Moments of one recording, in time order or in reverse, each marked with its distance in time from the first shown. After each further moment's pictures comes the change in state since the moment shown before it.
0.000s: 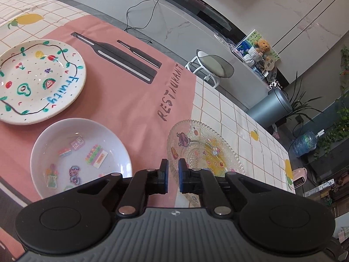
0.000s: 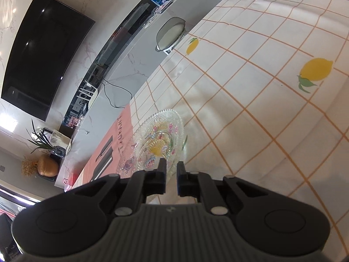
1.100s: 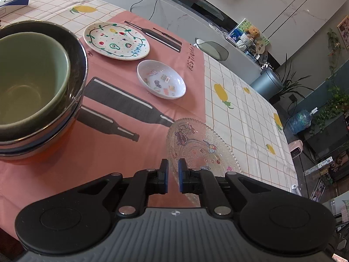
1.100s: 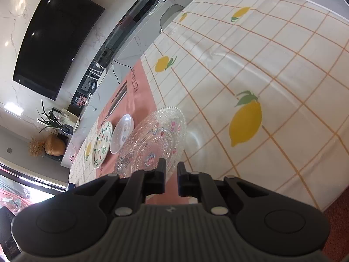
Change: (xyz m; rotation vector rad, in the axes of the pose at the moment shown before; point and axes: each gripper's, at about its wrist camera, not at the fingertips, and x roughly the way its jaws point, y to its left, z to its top) left arm -0.139 0.067 -0.099 0.070 0.048 -0.006; right arm -0.140 -0.021 -0.147 -0.004 0.072 0.018
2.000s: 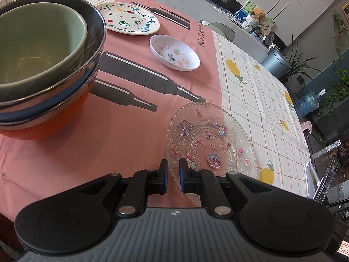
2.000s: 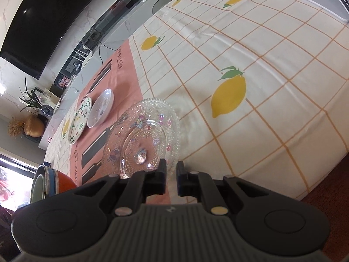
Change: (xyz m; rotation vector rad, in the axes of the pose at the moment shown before) left arm 0.005 0.013 -0.020 0.039 0.089 0.044; right arm 0.011 0.003 -0.021 -0.103 0.037 -0.129
